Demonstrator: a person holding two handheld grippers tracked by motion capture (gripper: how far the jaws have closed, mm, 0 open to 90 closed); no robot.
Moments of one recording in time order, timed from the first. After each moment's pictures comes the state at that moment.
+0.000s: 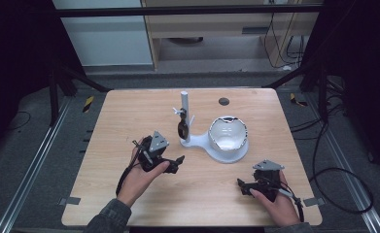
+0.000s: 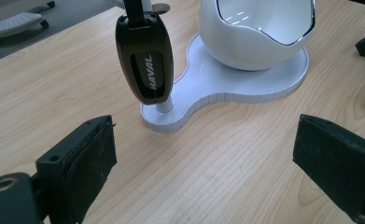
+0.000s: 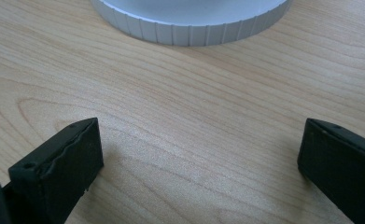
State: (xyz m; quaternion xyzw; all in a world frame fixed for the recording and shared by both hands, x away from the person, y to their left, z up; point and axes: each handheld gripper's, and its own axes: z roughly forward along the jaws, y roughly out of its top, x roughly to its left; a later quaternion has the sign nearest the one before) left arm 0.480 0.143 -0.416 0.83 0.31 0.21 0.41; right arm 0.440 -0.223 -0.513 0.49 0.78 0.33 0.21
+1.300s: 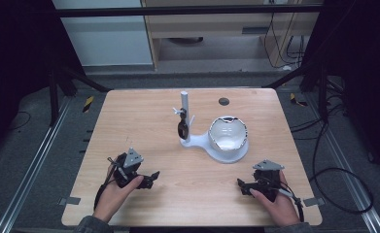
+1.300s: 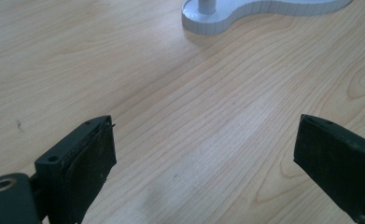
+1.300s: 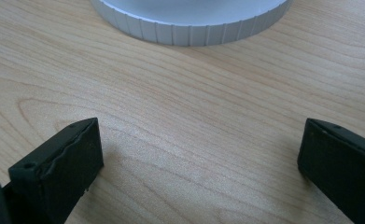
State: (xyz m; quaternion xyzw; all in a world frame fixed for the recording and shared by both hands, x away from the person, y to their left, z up) left arm 0.457 0.218 -0.462 0.83 0.37 0.20 0.37; right arm 0.440 -0.223 -0.513 0.49 0.78 0.33 0.21
